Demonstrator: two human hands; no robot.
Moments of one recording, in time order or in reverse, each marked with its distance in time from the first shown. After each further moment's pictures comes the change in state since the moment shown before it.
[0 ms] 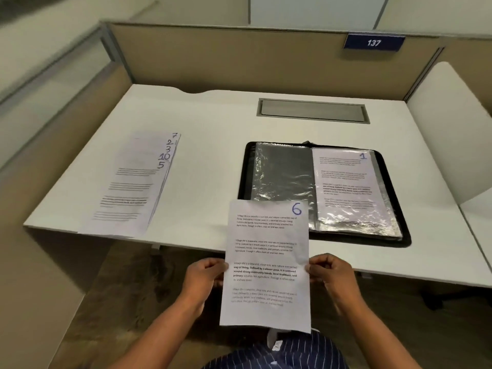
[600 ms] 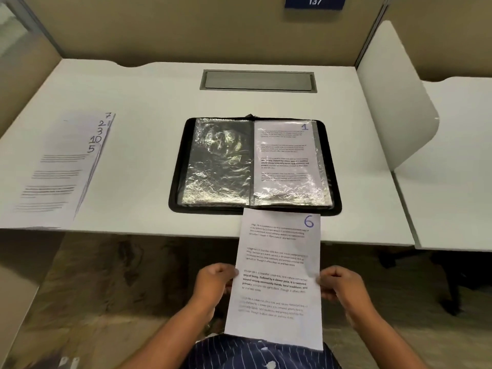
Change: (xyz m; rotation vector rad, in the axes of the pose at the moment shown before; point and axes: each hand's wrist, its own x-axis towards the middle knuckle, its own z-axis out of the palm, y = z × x) left_hand -0.043 -0.063 0.188 0.085 -0.096 -0.157; right_hand -0.018 0.058 -0.199 -0.046 0.059 0.234
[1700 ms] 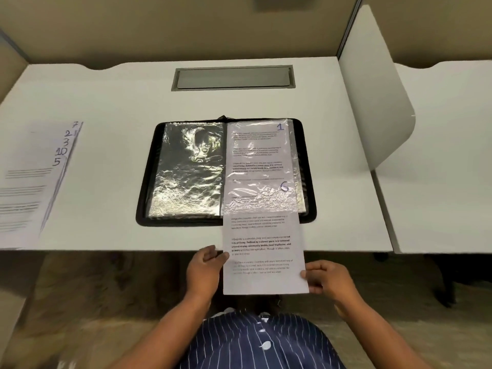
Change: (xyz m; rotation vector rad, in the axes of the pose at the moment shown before) left_hand 0.029 0.047 0.077 0.061 0.263 0.104; right_hand 0.057 -0.024 -0.049 0.039 -0.085 0.104
